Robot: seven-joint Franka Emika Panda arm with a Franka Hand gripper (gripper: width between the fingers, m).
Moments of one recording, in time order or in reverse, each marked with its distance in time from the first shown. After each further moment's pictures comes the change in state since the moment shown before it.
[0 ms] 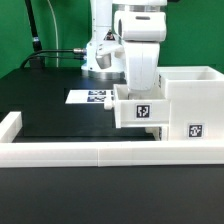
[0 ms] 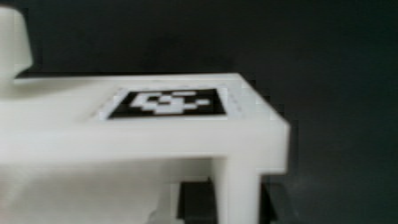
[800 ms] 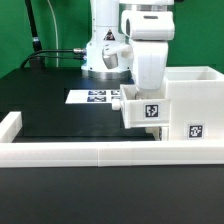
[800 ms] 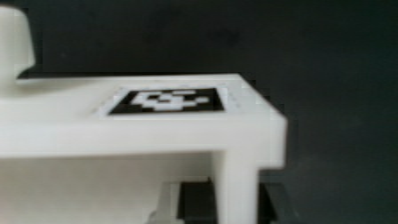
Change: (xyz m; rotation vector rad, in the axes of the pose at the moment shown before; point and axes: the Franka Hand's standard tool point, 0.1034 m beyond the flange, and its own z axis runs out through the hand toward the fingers) arm 0.016 0.001 -0.001 -0.010 0.006 -0.015
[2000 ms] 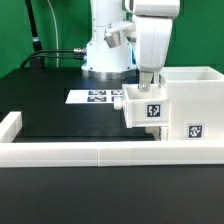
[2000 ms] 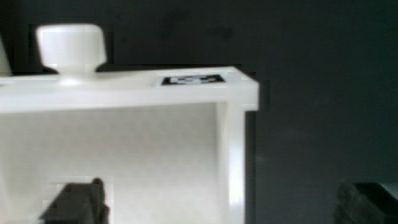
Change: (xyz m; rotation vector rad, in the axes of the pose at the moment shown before) arm -0.009 0.004 -0.045 0.023 -0.033 0.033
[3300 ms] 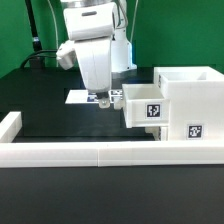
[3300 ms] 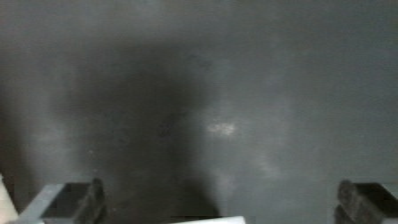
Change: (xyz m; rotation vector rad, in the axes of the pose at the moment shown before) arm -0.058 0.003 0.037 0.061 0.196 -0.001
